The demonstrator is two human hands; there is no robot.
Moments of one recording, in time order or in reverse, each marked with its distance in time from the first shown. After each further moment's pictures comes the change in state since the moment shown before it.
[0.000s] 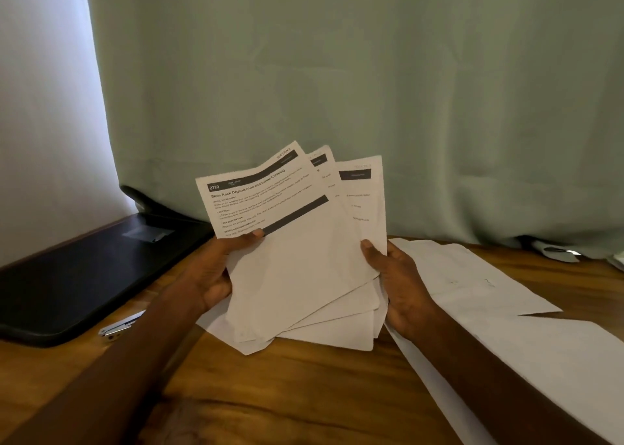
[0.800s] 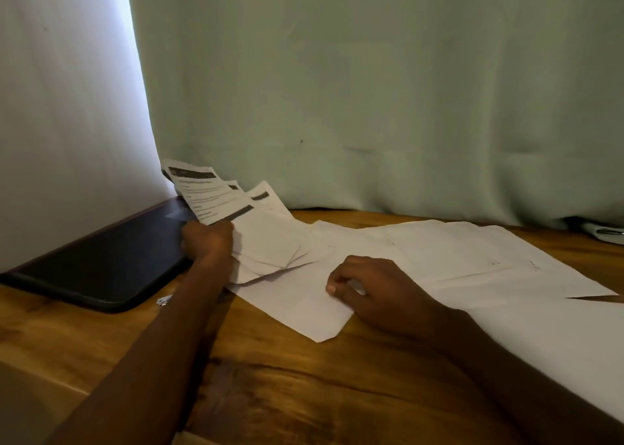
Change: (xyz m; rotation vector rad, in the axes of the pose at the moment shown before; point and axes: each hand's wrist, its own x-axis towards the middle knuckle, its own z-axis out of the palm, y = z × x) left_hand 0.012 0.011 -0.063 0.421 0.960 0.096; right_hand -0.033 0.021 0.043 -1.286 -0.581 -0.469
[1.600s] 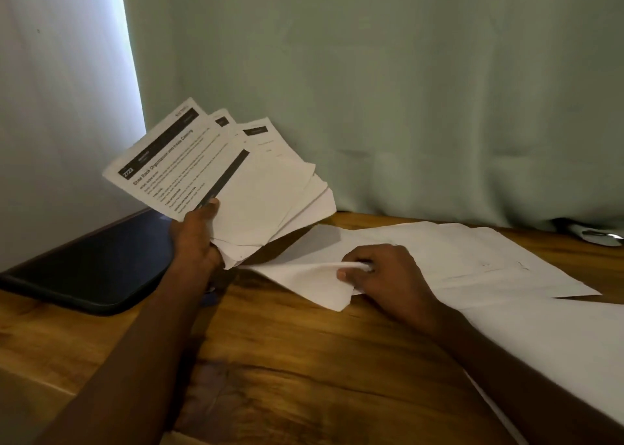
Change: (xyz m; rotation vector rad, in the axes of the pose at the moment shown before) left_hand -0.011 0.022 -0.017 -0.574 -0.323 -0.079; right_hand 0.001 0.021 -0.008 0.189 0.280 0.177
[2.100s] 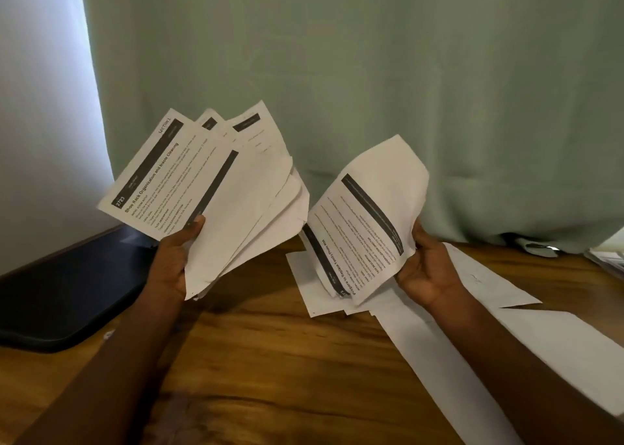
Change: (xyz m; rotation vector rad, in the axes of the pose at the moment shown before) left_hand -0.031 0.004 0.019 0.062 -0.365 -0.014; right_hand 0.005 0.048 -0.078 1.858 0.144 0.370
